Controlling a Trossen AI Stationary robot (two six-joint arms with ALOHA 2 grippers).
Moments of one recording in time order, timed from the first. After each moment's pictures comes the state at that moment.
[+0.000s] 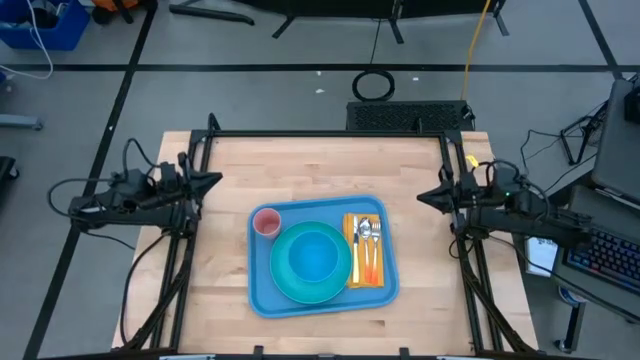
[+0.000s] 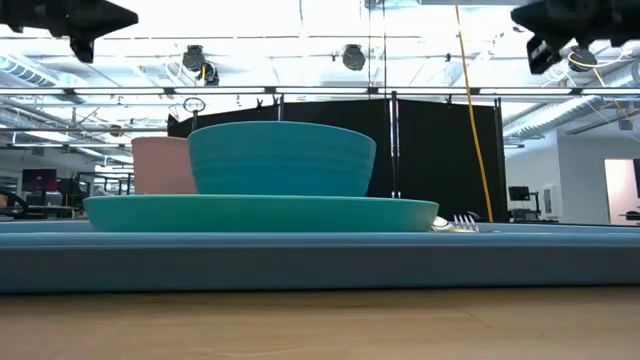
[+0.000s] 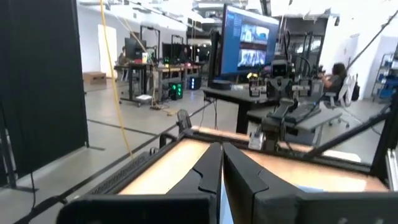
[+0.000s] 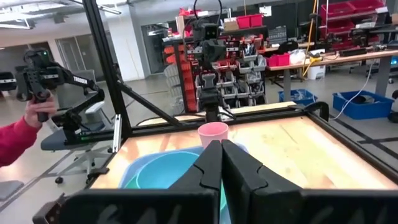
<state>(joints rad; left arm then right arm) -0.02 0.06 0.45 -0.28 -0.32 -0.05 -0.23 0.16 0.40 -0.22 -0.27 0.16</state>
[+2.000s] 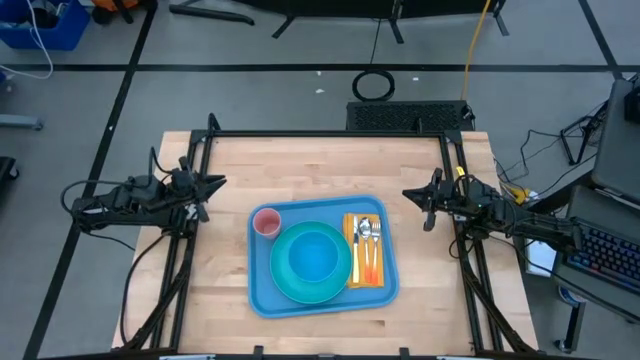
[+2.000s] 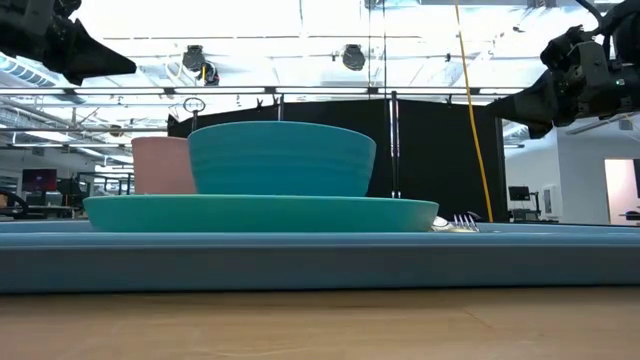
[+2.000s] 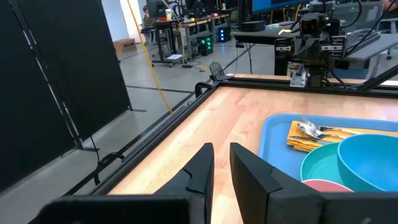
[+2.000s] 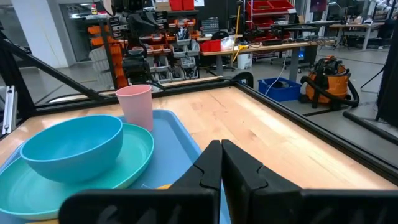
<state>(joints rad) -0.02 0.01 0.41 -0.52 -0.45 0.02 -0.23 0.01 0.05 -0.09 0.03 0.09</state>
